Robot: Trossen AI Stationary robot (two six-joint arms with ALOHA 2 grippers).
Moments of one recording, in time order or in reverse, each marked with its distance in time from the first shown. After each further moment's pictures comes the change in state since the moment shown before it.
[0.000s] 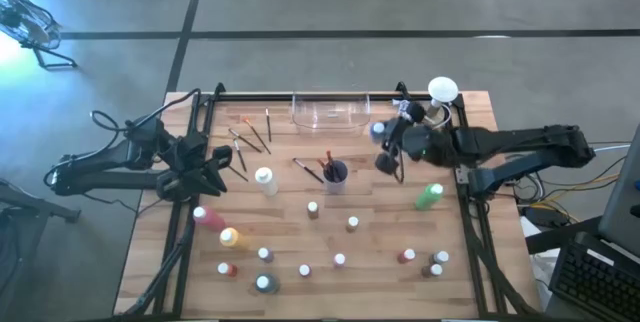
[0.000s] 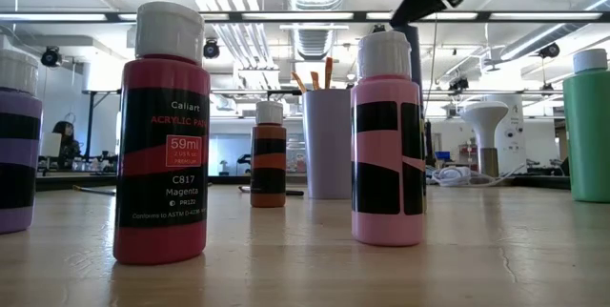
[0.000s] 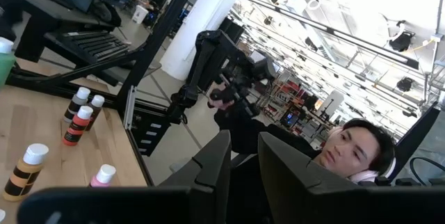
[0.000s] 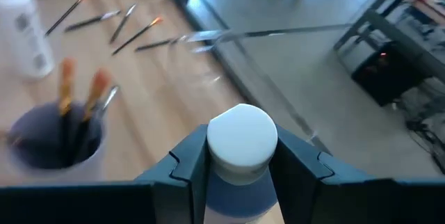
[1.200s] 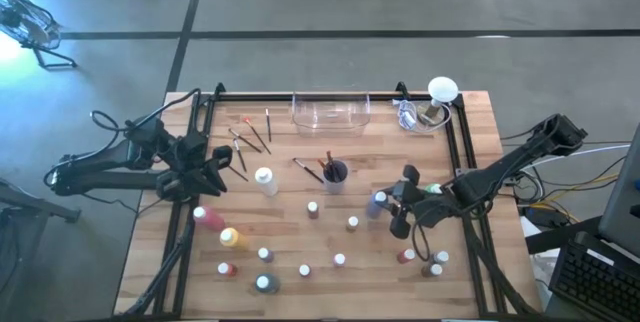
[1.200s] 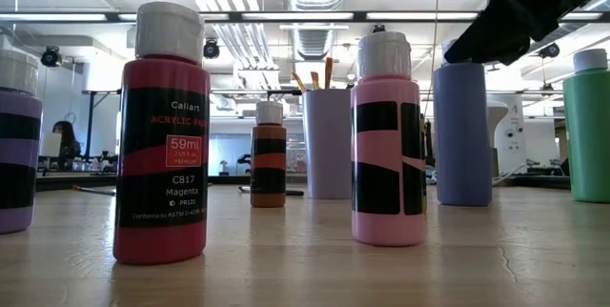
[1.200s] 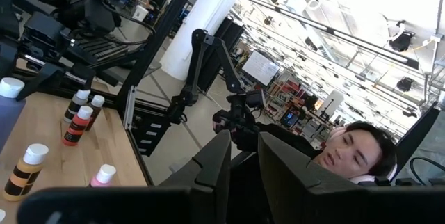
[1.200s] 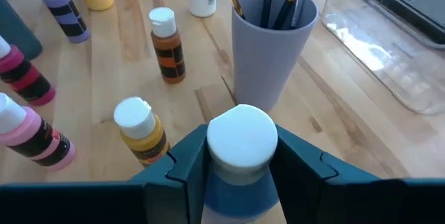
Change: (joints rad) left arm 0.000 0.000 0.000 0.000 0.000 0.000; right arm 0.482 0.004 -0.394 0.276 -0.010 0.482
